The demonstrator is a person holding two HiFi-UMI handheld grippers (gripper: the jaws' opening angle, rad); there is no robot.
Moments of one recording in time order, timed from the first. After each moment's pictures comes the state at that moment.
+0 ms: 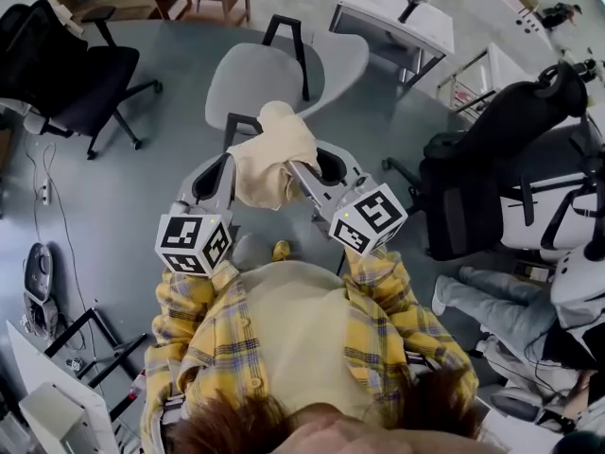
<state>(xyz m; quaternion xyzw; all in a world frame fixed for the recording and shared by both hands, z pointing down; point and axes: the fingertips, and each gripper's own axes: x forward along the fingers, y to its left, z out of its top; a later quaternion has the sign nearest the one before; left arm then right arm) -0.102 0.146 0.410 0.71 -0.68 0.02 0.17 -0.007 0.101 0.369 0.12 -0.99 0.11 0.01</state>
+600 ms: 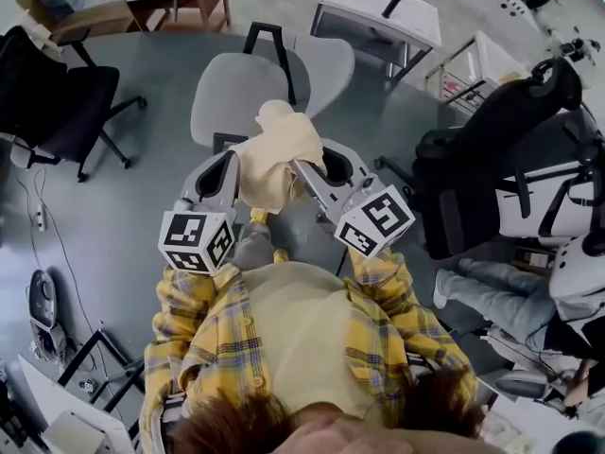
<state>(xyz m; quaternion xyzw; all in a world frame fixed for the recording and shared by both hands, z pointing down) -0.104 0.074 0.414 0.74 -0.65 0.02 0.17 -0.006 0.042 0.360 0.16 -0.98 0.10 0.00</state>
